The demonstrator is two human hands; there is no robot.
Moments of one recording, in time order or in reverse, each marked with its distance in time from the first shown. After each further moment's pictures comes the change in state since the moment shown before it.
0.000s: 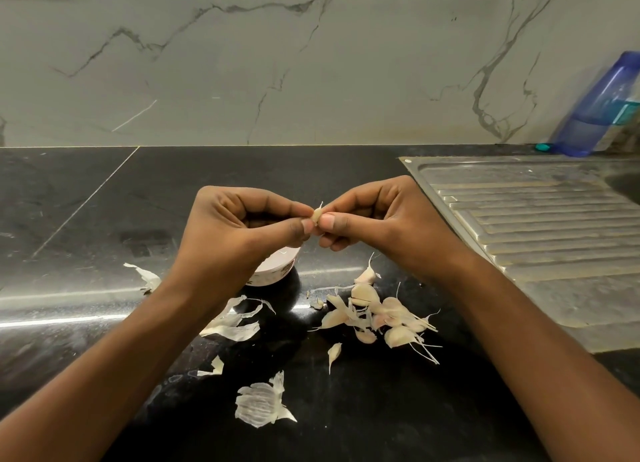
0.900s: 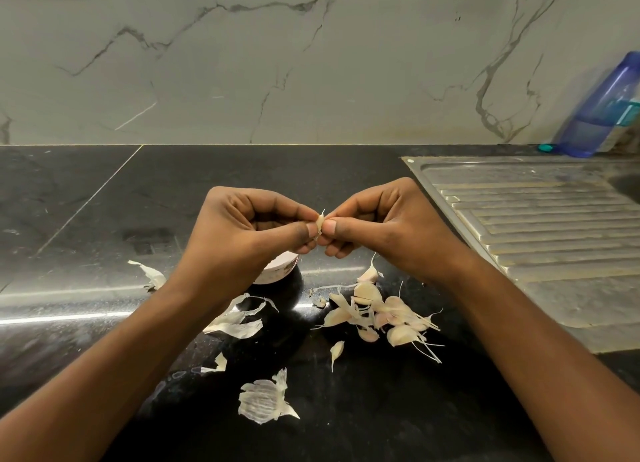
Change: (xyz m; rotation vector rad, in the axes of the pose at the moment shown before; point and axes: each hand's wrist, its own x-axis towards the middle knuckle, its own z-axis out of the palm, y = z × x) left_hand 0.002 -0.008 -0.002 0.007 -0.063 -0.007; right_hand 0.000 0.002 0.001 -0.022 -0.016 0.010
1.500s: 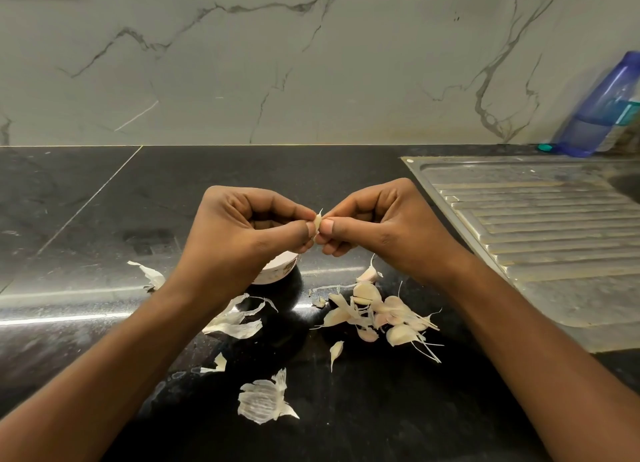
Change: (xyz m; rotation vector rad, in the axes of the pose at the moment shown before) left_hand 0.000 -0.001 -0.001 0.057 0.028 0.028; right_hand 0.001 0.001 0.001 -0.020 0.005 -0.025
